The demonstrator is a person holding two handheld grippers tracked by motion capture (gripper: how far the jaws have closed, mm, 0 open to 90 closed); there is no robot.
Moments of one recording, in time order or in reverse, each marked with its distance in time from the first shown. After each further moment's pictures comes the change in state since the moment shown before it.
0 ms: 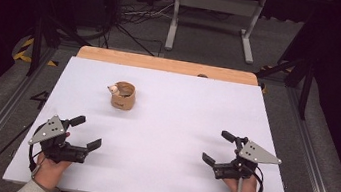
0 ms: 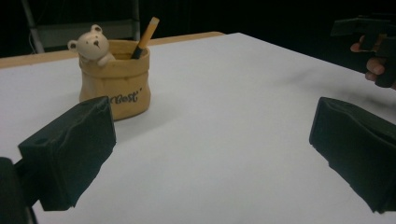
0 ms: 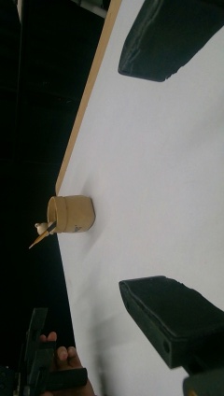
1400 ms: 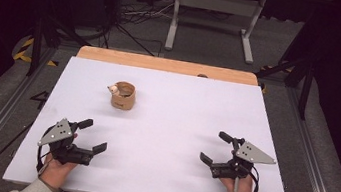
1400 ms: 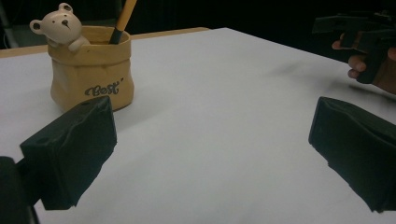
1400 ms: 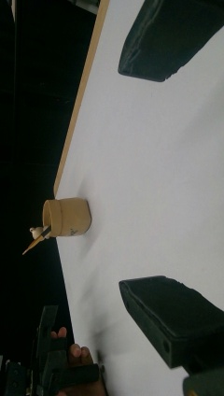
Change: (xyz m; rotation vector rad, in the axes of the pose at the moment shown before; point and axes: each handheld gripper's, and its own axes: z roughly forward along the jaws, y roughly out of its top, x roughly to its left) left arm 0.004 -0.016 0.016 -0.013 -0.063 0.017; right arm -0.003 -0.016 0.009 -0.013 -0.004 0.025
